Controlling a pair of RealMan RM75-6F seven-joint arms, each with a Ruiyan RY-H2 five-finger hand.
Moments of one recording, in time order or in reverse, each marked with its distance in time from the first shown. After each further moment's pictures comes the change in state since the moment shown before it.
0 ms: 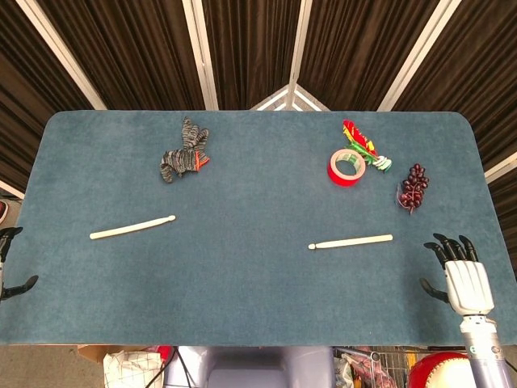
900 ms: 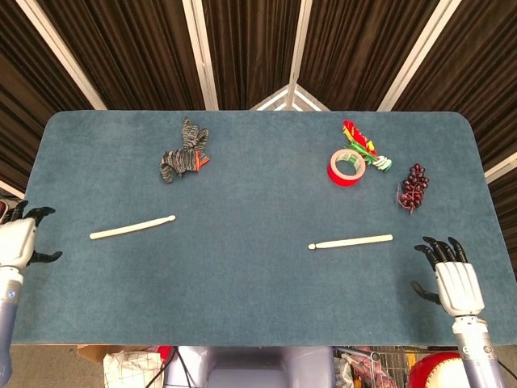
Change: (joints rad) left arm -0.251 0.005 -0.128 -0.004 -0.387 -0.334 0.219; right arm 0.011 -0.012 -0.014 -0.018 -0.016 -0.019 -0.011
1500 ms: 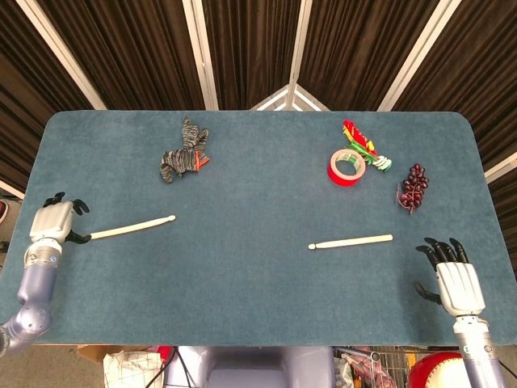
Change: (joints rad) left arm -0.257 -0.153 0.003 0.195 -0.371 -0.166 0.187; right arm 0.001 -0.010 0.000 0.031 0.012 -0.013 0.009
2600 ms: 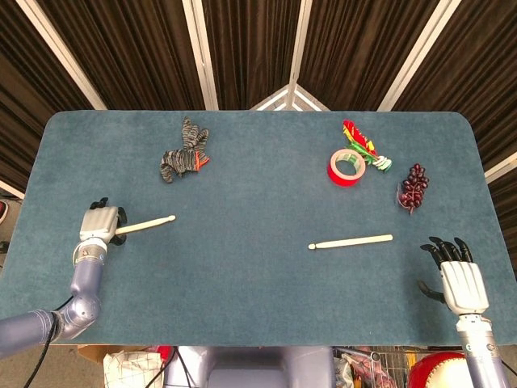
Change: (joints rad) left arm -0.148 -0.242 0.072 0.156 -0.089 0.029 0.116; right arm 0.000 -0.014 0.007 0.039 0.015 -0.006 0.021
